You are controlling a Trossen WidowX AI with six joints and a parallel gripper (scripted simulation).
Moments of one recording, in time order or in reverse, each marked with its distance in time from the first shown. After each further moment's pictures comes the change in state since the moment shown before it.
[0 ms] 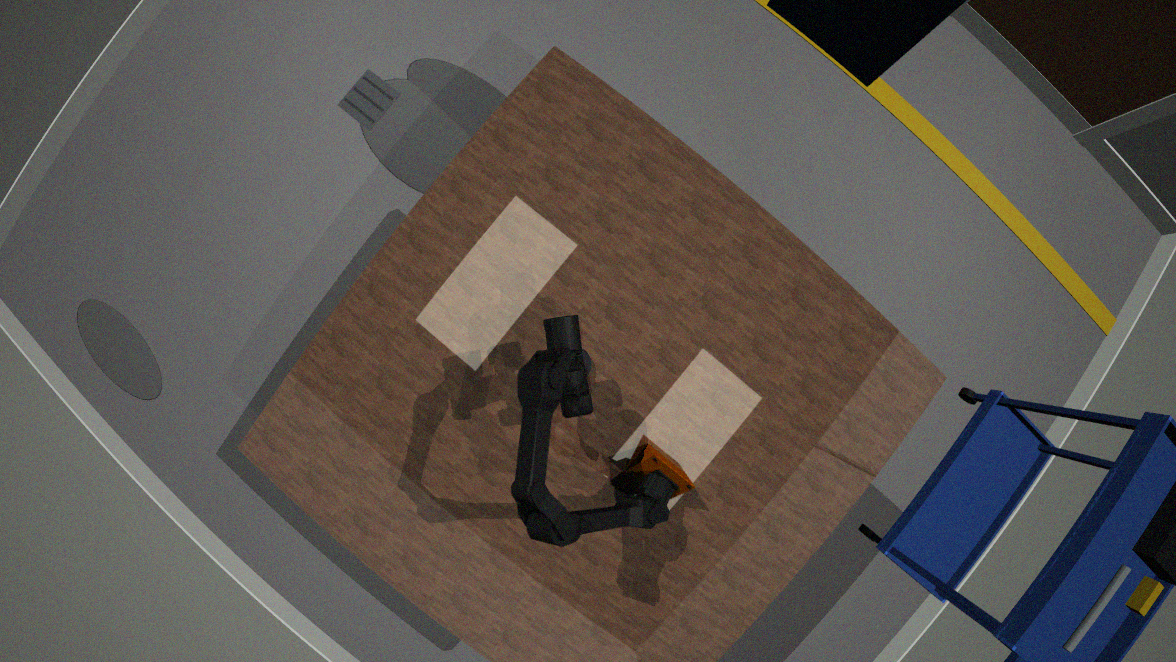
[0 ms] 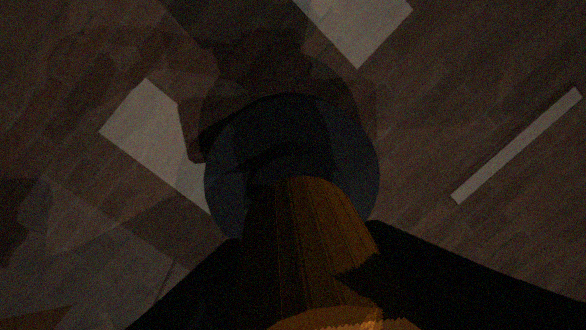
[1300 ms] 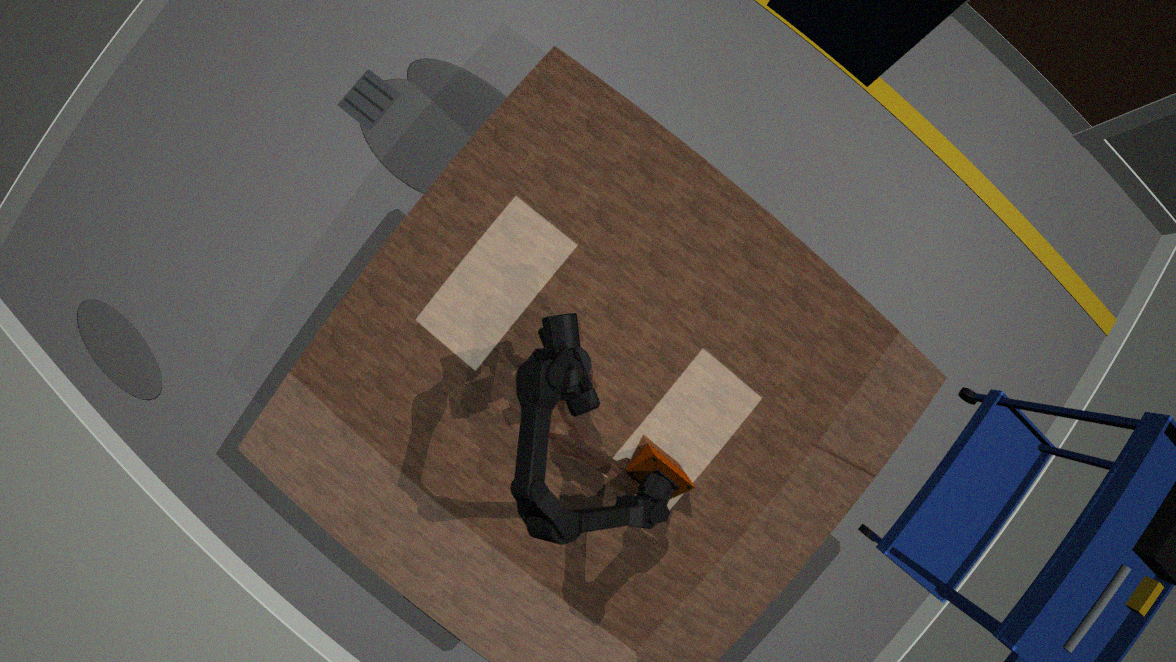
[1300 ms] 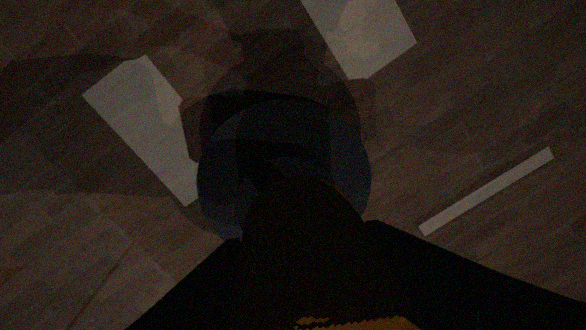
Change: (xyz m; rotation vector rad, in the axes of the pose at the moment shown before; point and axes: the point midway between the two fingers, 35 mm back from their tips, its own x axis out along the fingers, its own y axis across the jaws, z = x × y) arm -0.002 -0.003 0.002 -0.204 0.000 0.001
